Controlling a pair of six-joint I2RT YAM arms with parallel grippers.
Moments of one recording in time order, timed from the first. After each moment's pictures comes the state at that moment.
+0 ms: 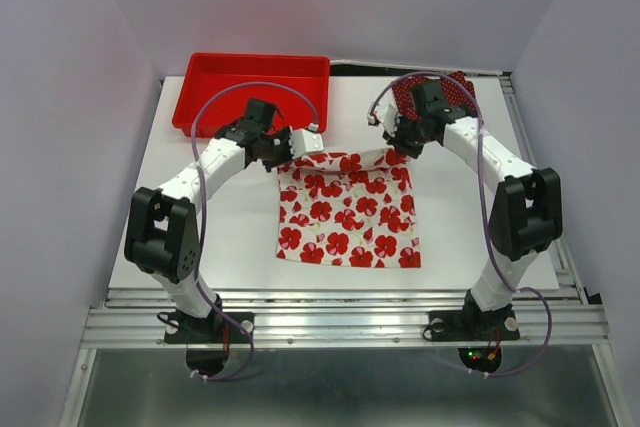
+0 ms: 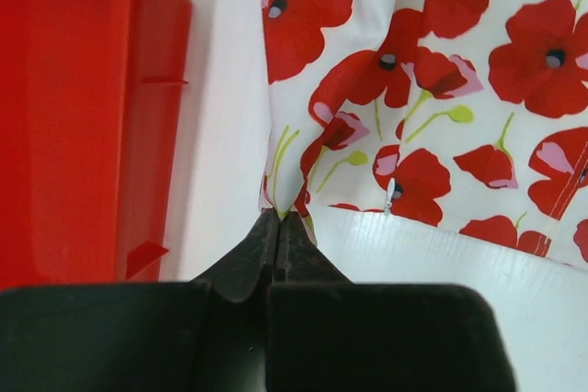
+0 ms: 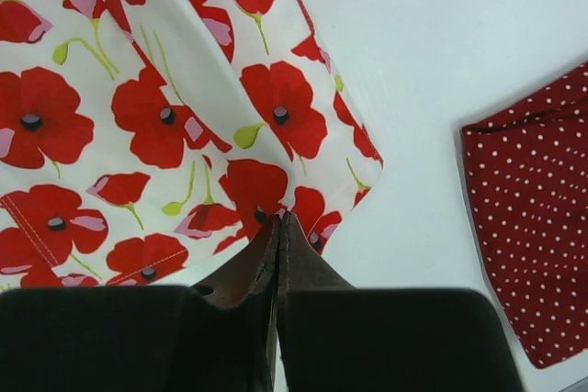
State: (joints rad) left arm -0.38 1.65 1.26 -0.53 0.35 1.01; right arm 0.29 1.79 1.49 -0.70 -0.34 -0.87
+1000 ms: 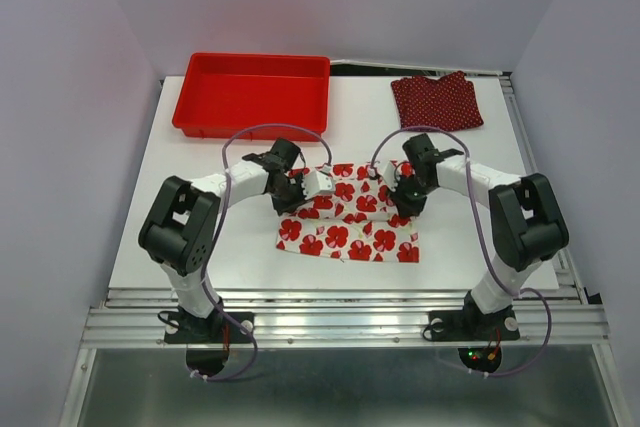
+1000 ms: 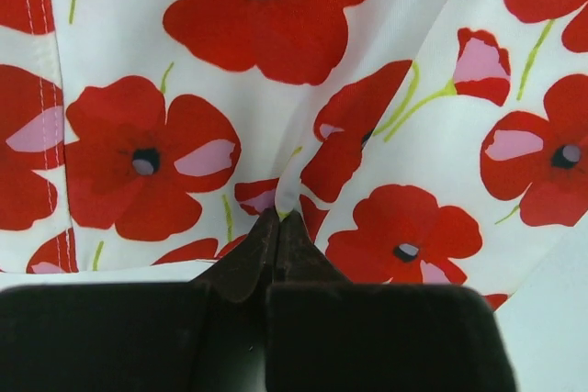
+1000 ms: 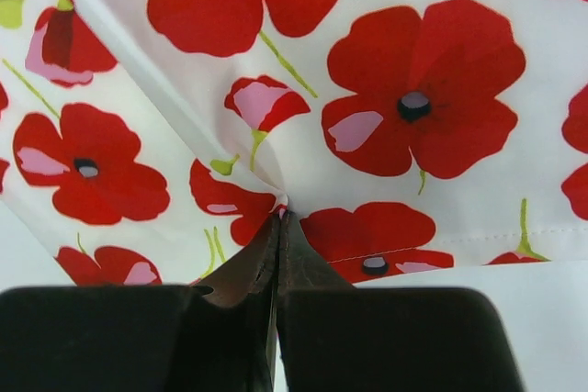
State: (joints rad) left arm -0.51 1.72 1.04 -0.55 0.30 0.82; right arm 0.34 1.70 1.03 -0.66 -0.38 -0.73
